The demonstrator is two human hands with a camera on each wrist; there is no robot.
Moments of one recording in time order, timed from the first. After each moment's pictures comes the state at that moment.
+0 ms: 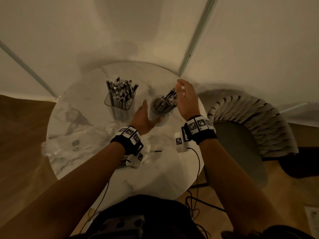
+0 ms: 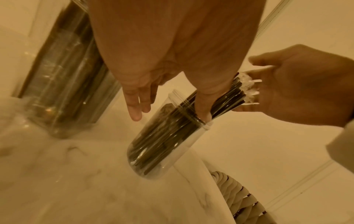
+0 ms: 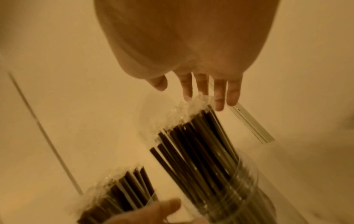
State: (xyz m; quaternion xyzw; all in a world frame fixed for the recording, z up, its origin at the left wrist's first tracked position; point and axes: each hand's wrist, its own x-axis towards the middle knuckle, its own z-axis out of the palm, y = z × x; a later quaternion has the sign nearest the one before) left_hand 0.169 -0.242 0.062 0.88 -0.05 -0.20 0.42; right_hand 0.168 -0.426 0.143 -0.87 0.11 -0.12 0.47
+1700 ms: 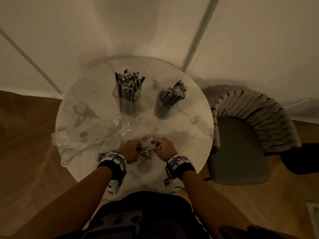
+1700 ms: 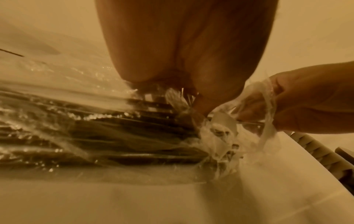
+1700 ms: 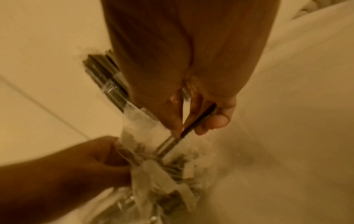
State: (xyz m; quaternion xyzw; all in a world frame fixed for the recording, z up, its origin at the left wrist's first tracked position) left_hand 0.059 -0.147 -0.013 0.92 -0.15 -0.31 0.21; right_hand 0.023 -0.345 0.002 -0.91 0.06 0.21 0.36
